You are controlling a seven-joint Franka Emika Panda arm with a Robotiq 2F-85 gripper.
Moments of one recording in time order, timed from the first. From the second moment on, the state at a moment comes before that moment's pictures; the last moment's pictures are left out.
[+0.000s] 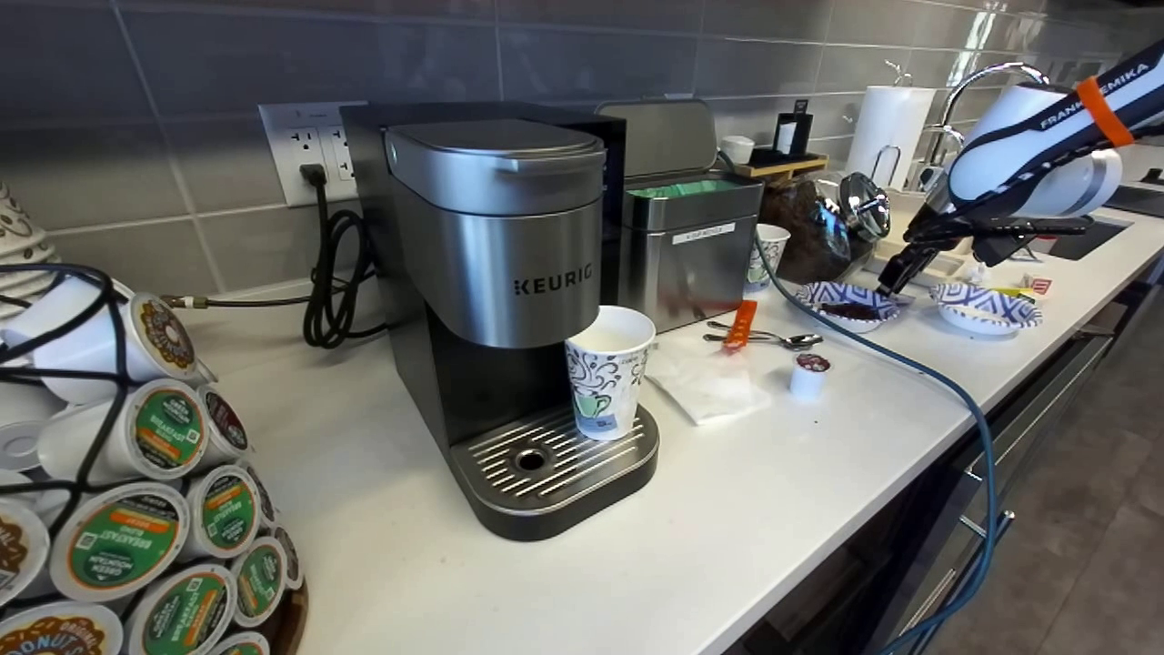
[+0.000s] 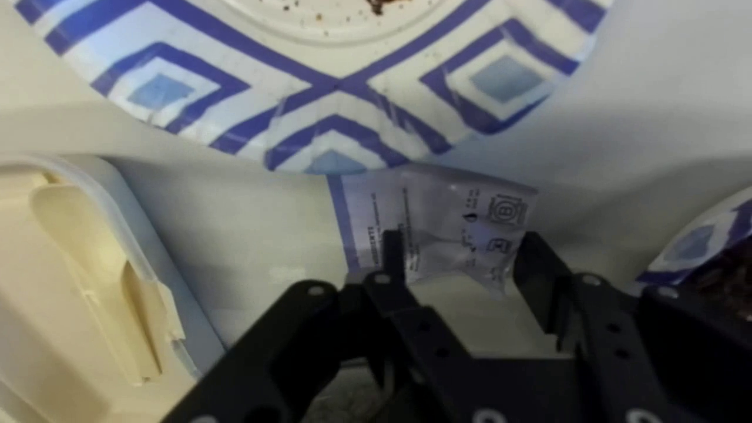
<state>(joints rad) -0.39 0.54 0.03 -1.84 0.05 2.71 -0.47</state>
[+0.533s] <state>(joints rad) -0.39 0.54 0.04 -1.83 0.05 2.71 -0.48</state>
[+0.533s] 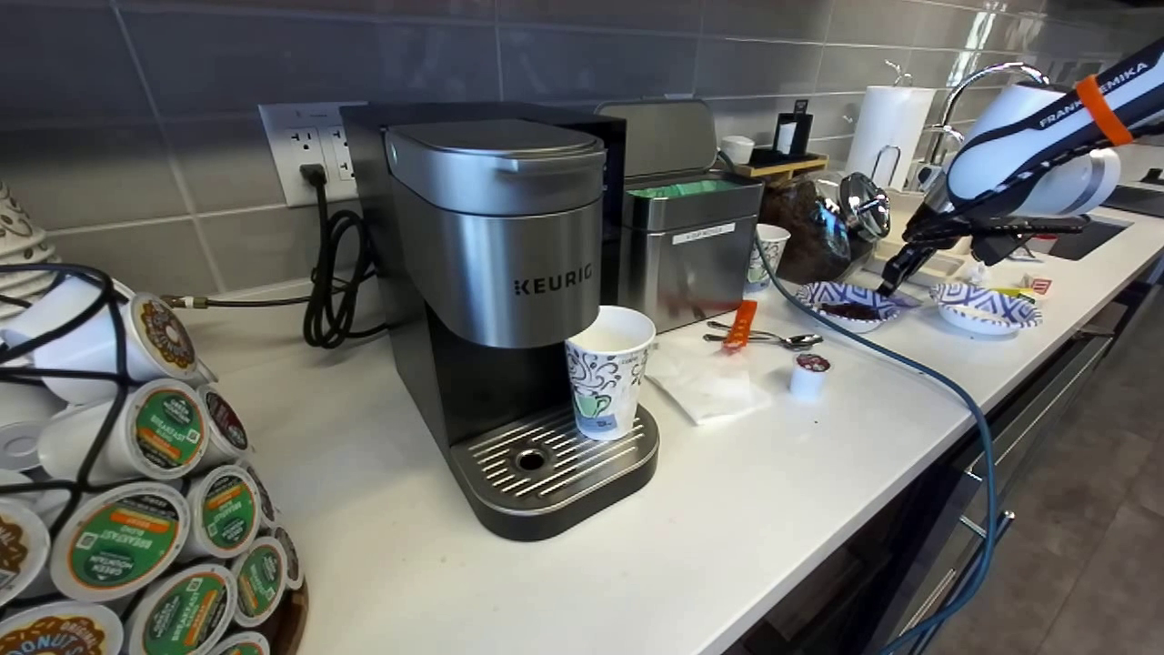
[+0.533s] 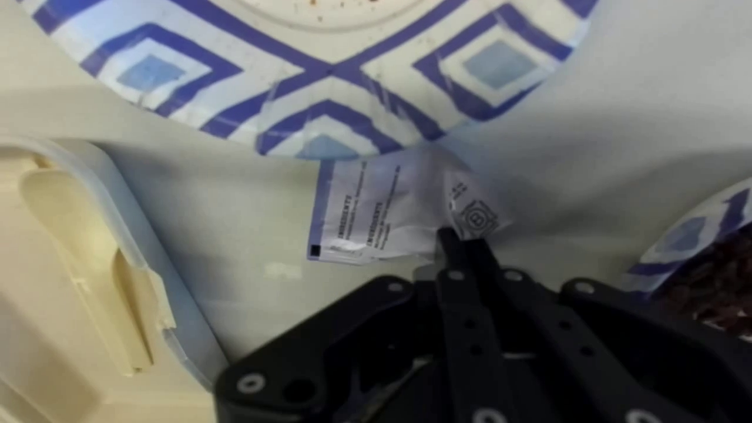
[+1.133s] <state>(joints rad) -0.51 0.45 0.14 -1.92 0.18 2.93 -0.57</state>
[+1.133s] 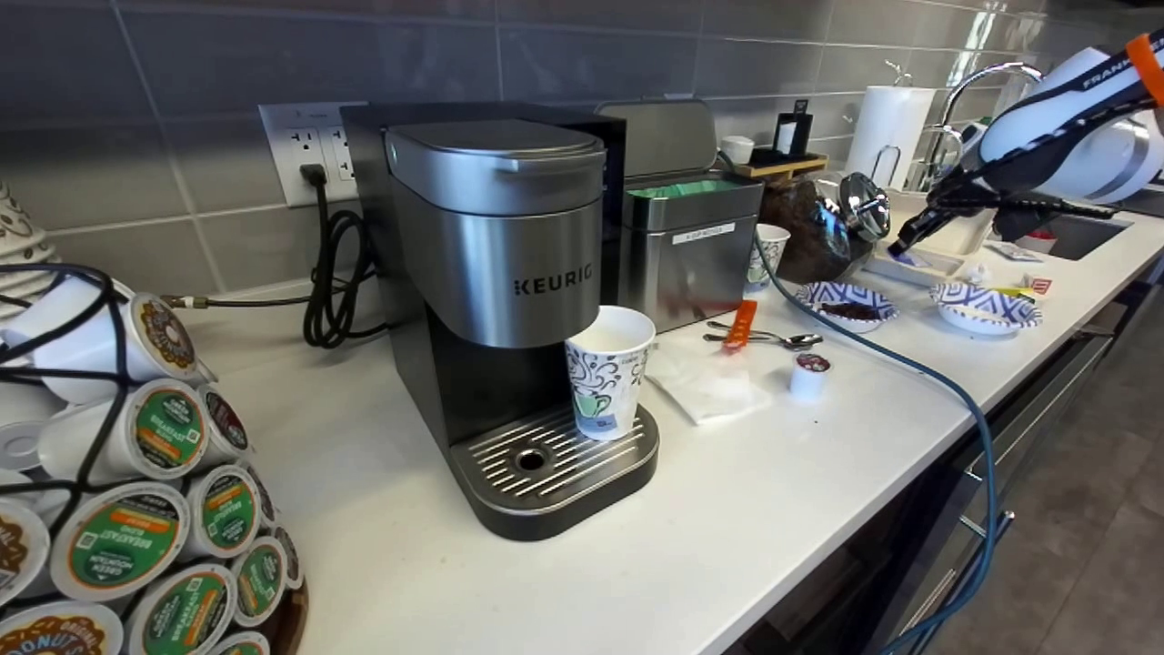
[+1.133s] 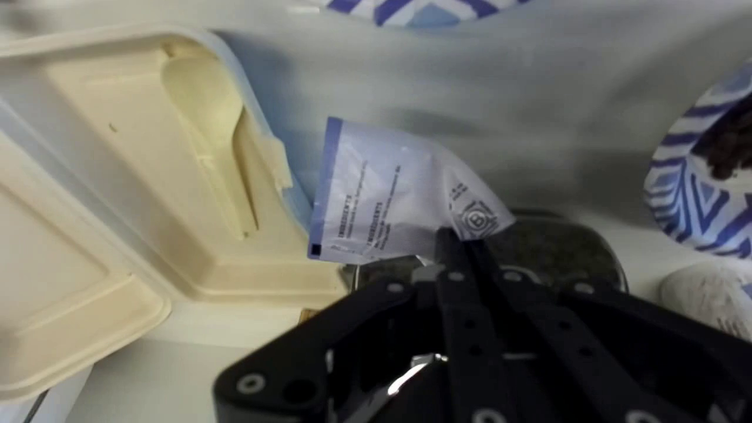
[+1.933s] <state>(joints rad) -0.57 0.41 0.06 -1.94 0.34 3.11 -0.36</state>
